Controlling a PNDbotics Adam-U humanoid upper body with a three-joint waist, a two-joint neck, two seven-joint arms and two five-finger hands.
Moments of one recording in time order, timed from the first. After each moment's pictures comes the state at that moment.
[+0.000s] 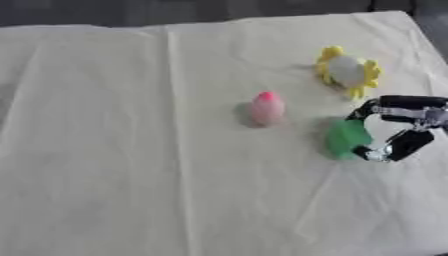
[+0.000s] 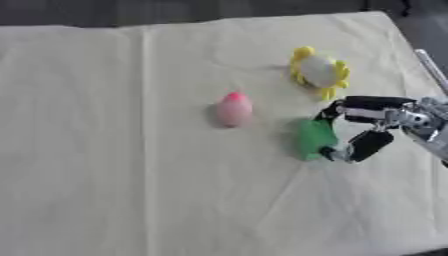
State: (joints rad) left arm -0.45 0.45 0.00 -1.64 0.20 0.03 0.32; right arm 0.01 -1.12 0.05 -1.71 0.19 -0.18 0.38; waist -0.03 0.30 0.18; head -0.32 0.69
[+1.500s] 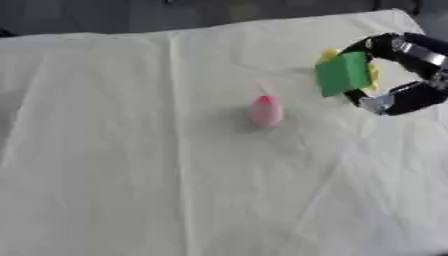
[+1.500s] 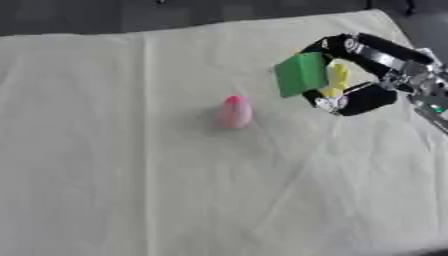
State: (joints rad) left arm -0.56 0.57 -0.01 -1.70 0.20 0.04 0.31; right arm -0.13 -1.05 -0.04 -1.95 -0.16 -0.04 0.14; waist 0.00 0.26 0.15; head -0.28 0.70
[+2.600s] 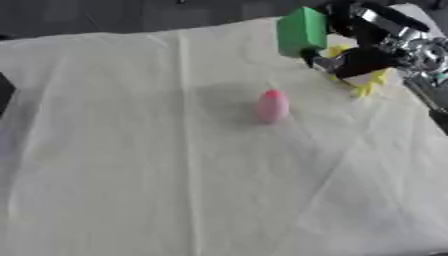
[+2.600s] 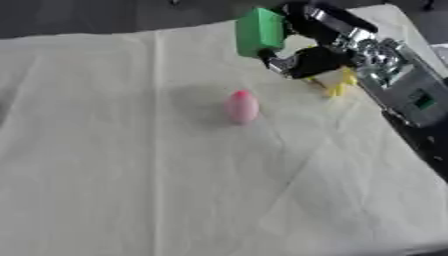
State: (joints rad) left arm -0.82 0.72 -0.18 -1.74 0.09 0.15 0.08; right arm -0.42 -0.87 0.13 -1.81 -0.17 0.15 0.14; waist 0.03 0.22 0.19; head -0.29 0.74
